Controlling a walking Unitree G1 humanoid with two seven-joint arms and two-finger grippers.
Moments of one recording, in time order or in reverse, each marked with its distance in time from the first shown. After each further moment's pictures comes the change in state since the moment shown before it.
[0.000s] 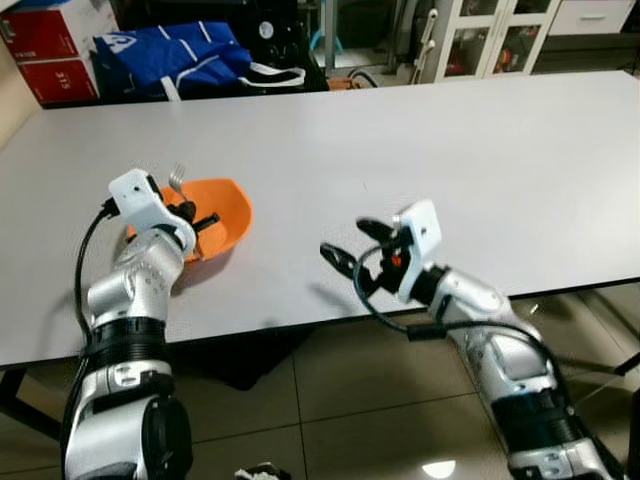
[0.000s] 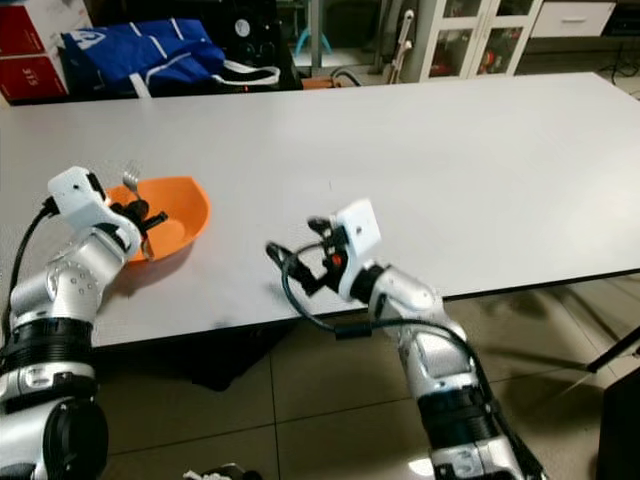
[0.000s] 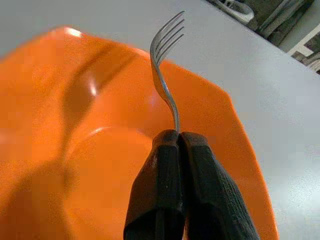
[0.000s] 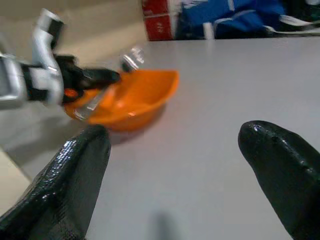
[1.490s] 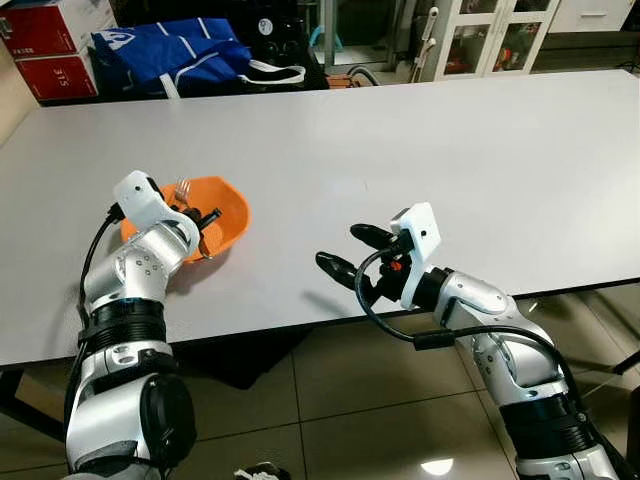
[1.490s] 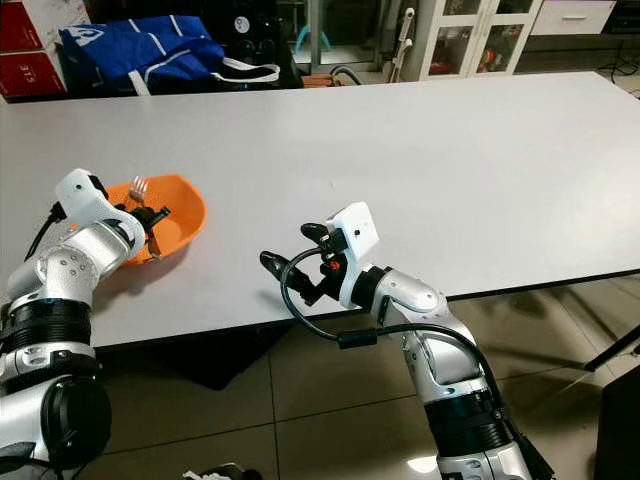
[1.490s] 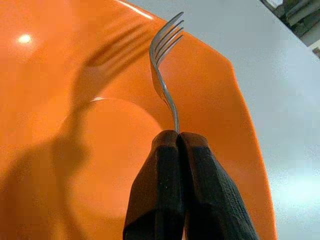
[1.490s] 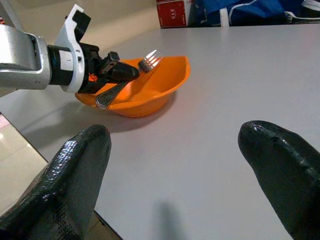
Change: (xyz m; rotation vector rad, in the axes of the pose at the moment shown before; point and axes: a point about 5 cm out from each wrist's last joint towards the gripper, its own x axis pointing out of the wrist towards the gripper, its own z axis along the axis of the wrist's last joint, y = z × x) left arm 0.002 -0.005 0.005 -0.128 0.099 0.079; right arm -0.006 0.007 -0.004 0.006 0.051 0.041
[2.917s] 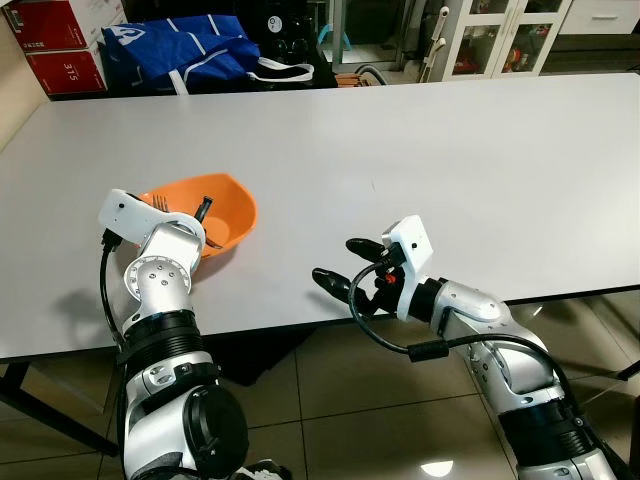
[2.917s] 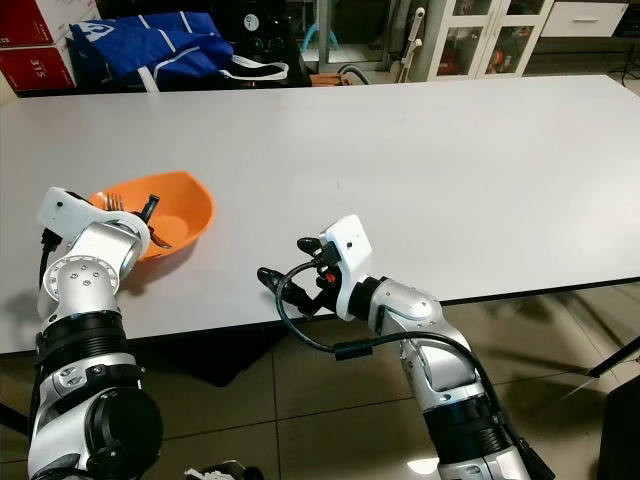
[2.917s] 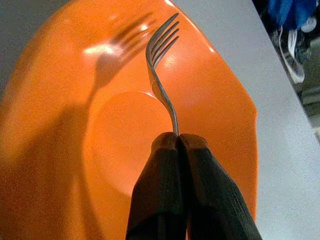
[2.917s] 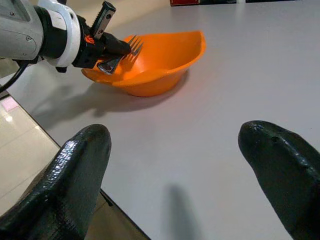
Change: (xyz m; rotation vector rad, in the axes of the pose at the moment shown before) left arm -0.017 -0.012 -0.008 -0.330 -0.091 0.163; right arm 0.000 0.004 -0.015 0.007 0.062 0.015
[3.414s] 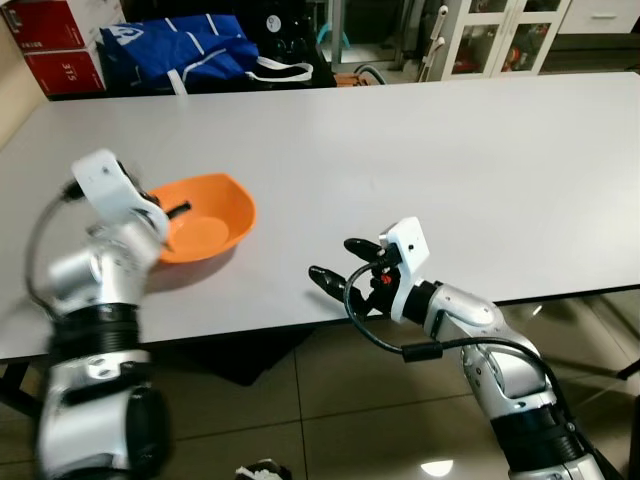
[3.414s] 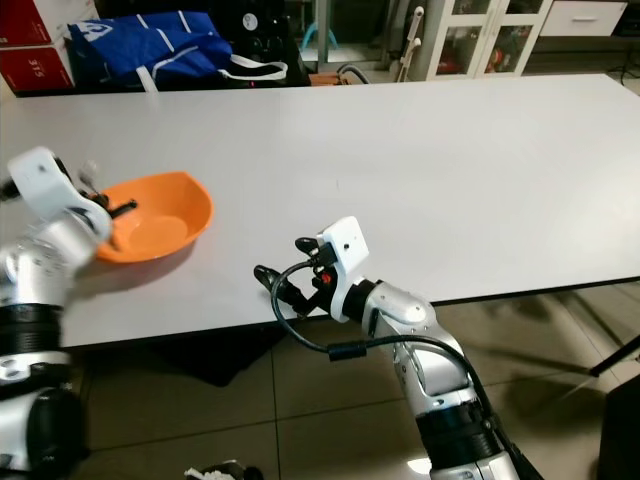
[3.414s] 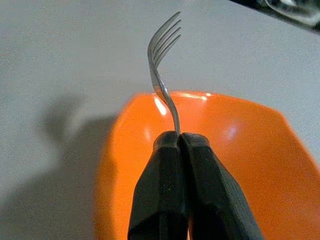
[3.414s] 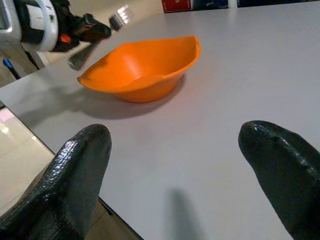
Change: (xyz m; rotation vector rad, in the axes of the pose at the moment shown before) left arm 0.003 0.008 0.053 0.633 -0.109 -0.079; right arm 0.004 0.004 -0.002 0.022 -0.032 -0.032
